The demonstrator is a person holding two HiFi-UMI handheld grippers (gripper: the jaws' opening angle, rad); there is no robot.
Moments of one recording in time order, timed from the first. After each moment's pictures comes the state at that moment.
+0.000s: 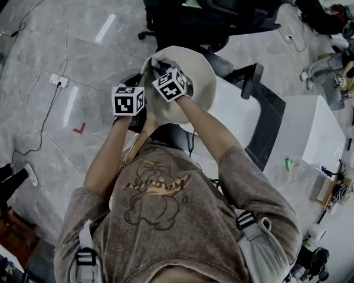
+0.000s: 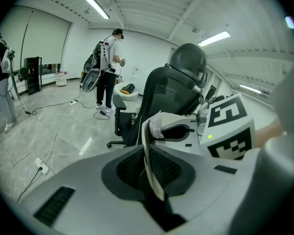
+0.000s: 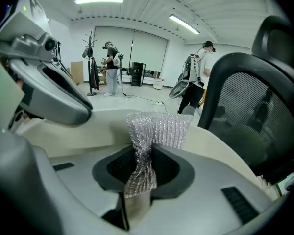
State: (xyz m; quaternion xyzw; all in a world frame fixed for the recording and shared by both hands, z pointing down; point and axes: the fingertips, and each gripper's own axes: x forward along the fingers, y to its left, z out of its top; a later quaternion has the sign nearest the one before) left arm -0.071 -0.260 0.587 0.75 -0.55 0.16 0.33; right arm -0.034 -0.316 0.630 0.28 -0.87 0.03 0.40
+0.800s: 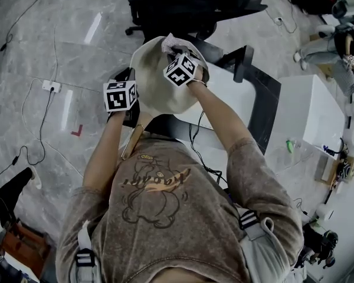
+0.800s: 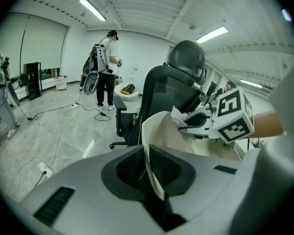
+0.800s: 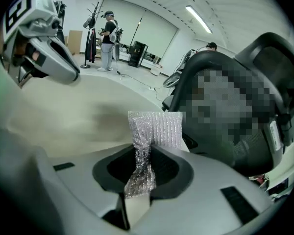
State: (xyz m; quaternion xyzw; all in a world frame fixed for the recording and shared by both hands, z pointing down) left arm -0.071 -0.261 0.587 0.75 -0.56 0.18 0.31; right arm 0.063 -0.348 0.619 0.31 -0.80 -0.06 0.51
